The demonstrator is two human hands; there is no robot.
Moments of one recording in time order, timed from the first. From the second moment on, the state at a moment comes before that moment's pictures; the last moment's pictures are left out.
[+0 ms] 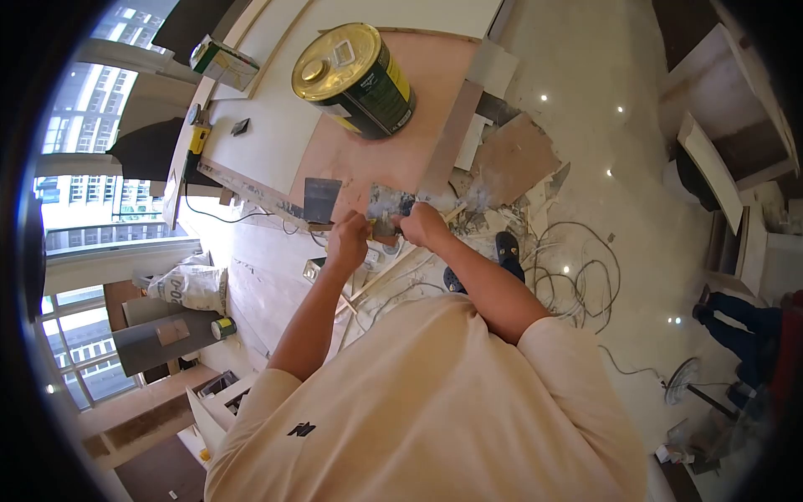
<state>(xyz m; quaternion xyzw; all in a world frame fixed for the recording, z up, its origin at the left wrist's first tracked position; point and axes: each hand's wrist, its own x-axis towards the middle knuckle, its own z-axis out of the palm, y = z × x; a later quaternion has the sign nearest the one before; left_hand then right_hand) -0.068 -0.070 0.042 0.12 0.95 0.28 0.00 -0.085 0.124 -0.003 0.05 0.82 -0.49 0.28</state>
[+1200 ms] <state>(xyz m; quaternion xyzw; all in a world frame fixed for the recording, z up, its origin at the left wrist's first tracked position) -0.111 -0.038 0.043 0.06 0.98 0.21 -0.04 -0.083 0.119 -0.018 0.02 0.84 -0.49 0.24</state>
